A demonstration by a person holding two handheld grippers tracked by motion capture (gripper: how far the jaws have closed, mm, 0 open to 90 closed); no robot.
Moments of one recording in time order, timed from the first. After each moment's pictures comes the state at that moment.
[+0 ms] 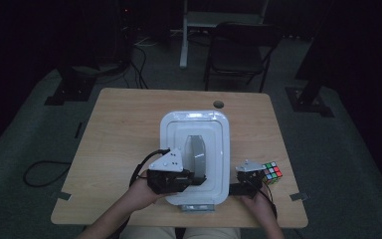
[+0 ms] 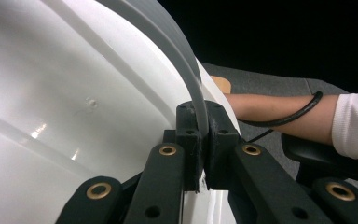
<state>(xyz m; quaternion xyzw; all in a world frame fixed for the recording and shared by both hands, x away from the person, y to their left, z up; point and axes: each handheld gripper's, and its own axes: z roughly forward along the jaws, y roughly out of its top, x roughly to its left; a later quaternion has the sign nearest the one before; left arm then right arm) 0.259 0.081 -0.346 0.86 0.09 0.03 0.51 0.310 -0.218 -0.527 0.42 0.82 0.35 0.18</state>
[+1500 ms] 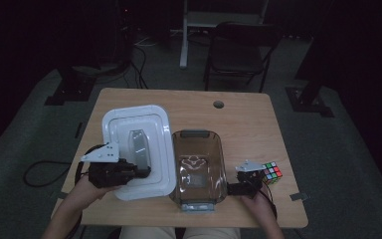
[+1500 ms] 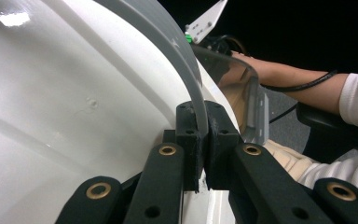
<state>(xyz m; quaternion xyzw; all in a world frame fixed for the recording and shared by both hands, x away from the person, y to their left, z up) 0.272 0.215 -0.364 0.85 0.17 0.03 0.50 0.310 -0.218 -0.527 0.42 0.82 0.35 0.18</state>
